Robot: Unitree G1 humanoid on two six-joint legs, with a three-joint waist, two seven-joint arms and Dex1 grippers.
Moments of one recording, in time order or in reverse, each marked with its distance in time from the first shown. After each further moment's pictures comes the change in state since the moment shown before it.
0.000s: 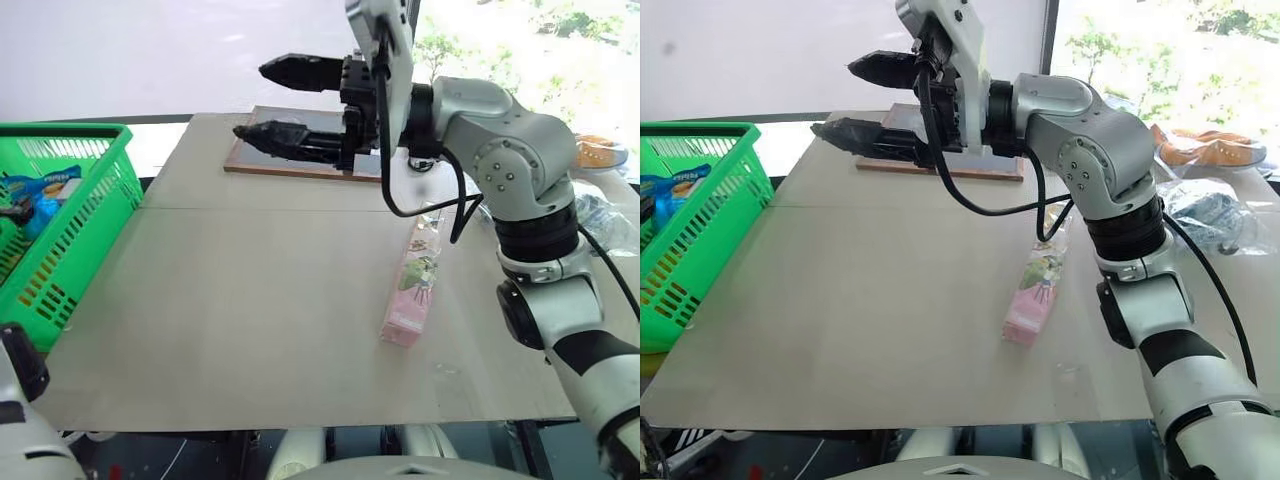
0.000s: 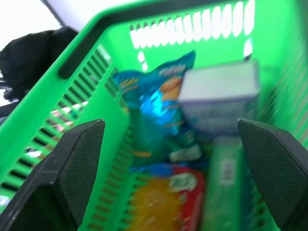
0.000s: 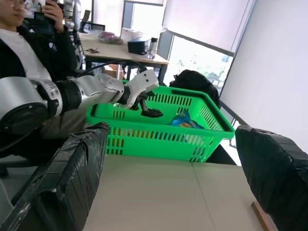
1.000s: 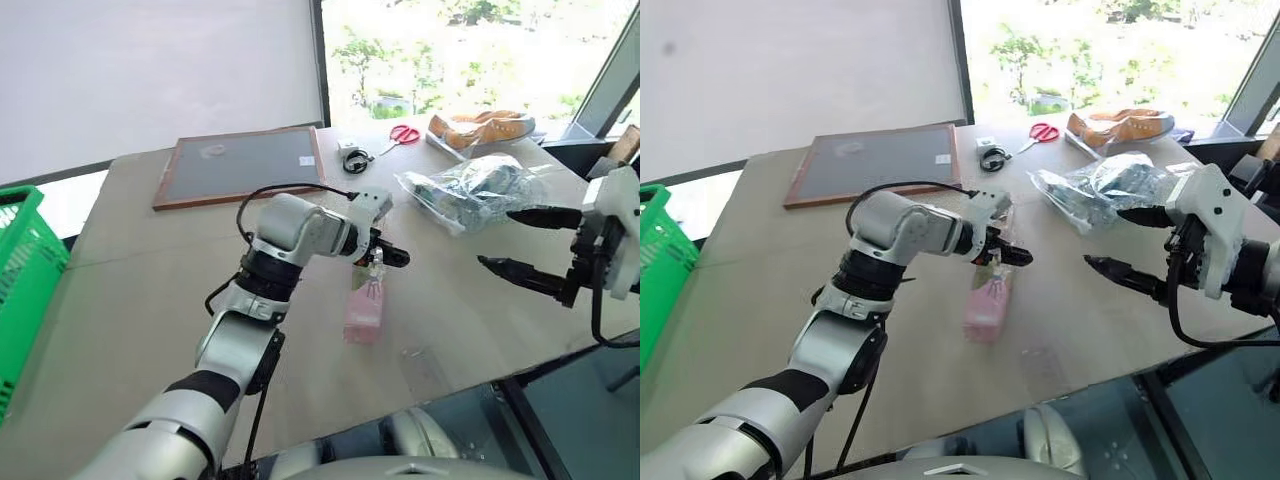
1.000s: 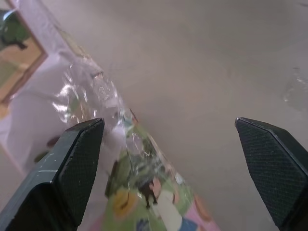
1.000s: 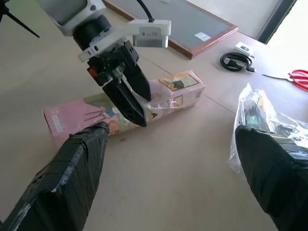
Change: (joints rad) left arm -0.002 -0.969 -0.543 -1.098 -0.351 1.367 0.149; right arm 1.014 -0.744 -0.666 -0.709 0.237 0.322 -0.007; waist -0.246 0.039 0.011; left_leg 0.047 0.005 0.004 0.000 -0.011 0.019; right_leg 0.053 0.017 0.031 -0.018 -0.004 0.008
